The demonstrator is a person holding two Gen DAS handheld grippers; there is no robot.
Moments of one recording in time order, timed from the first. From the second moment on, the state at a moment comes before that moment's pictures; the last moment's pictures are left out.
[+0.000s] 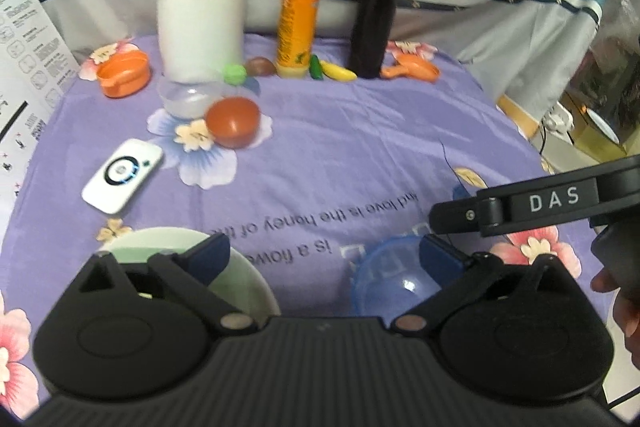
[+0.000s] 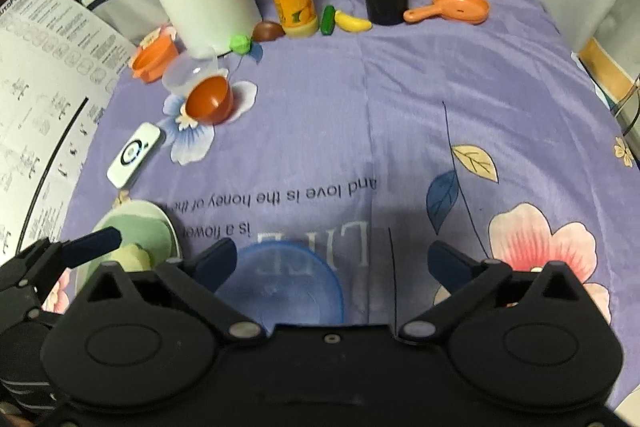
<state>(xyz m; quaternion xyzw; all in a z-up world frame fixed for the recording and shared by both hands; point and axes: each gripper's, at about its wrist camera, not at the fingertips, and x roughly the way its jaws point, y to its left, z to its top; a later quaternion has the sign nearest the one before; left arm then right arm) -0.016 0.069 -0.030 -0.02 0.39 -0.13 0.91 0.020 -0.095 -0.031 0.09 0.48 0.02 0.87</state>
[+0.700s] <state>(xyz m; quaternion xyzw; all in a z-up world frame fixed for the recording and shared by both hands) 0.042 0.156 -0.026 -0.03 0.39 -0.05 0.92 0.079 -0.047 -0.027 0.10 0.47 0.05 0.87</state>
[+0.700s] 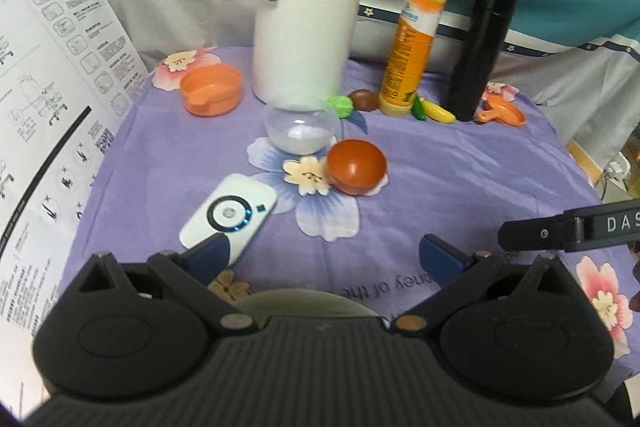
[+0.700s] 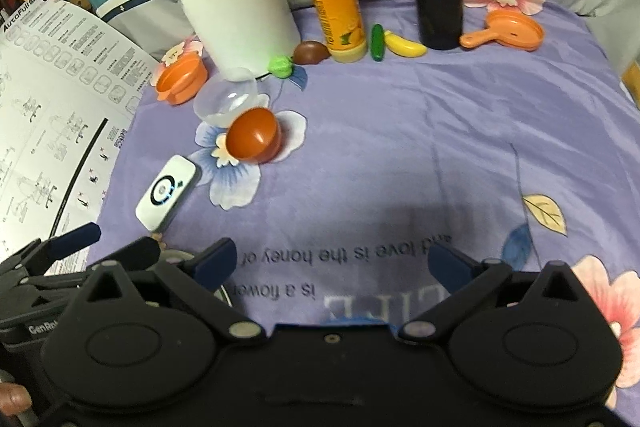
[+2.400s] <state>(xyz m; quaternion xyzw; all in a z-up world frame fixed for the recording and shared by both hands) 0.240 0.196 -0.084 -0.03 0.41 0.01 0.91 0.306 0.041 -0.085 0.15 0.49 0.09 0.85</state>
